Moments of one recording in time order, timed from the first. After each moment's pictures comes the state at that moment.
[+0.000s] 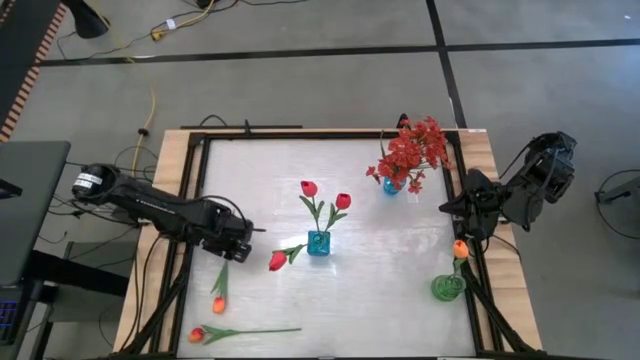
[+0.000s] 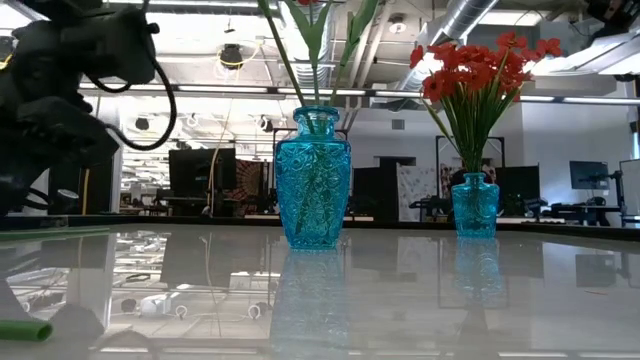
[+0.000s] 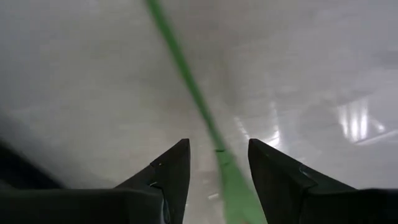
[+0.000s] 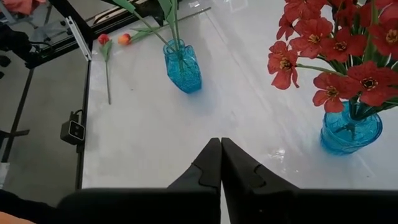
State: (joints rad) left arm -0.16 1.20 0.55 -0.85 0.29 -1.38; right arm 0.79 0.63 1.09 -1.28 0.65 0.93
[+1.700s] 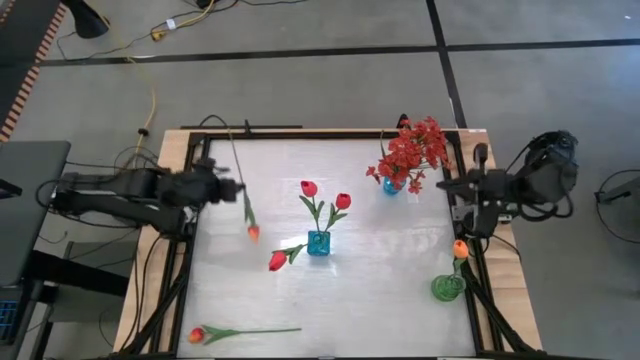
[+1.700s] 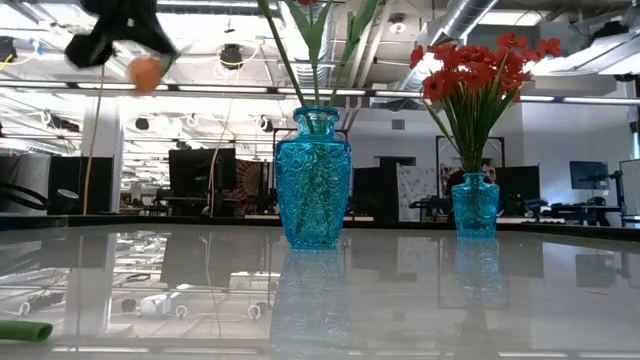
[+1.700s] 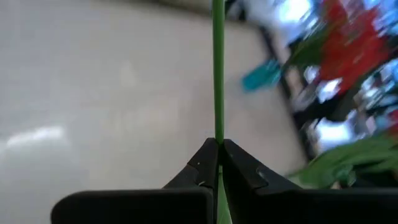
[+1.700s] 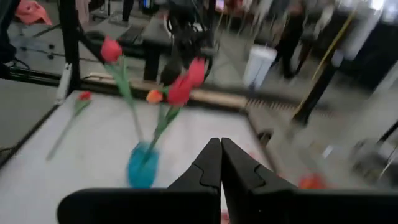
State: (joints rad) left arm -0.07 0.73 0.86 -0.79 -0.46 -1.28; right arm 0.79 0.63 1.13 -0.79 0.94 -0.01
